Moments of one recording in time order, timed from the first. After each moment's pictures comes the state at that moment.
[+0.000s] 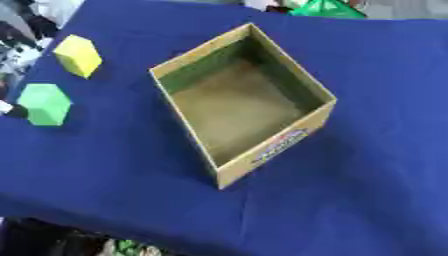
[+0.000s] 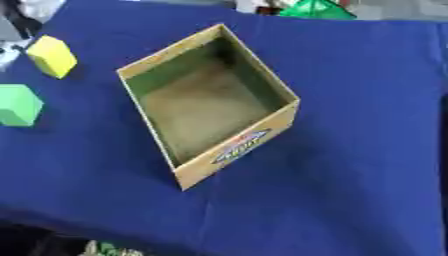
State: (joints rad) left arm -0.58 0.95 -0.10 -1.48 -0.60 -0.21 -0.68; right arm -0.66 -0.38 -0.14 -1.85 0.18 -0.17 -0.28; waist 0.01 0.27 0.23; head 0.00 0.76
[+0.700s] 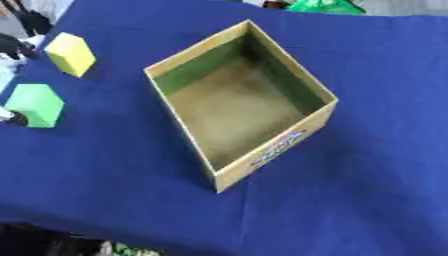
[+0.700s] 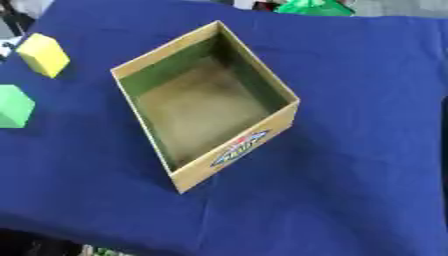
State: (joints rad) left arm -0.65 0.92 -0.13 -1.37 -0.65 -0.21 -0.74; right arm -0.67 -0.39 -0.15 -1.83 0.16 -0.17 -0.27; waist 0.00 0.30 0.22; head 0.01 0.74
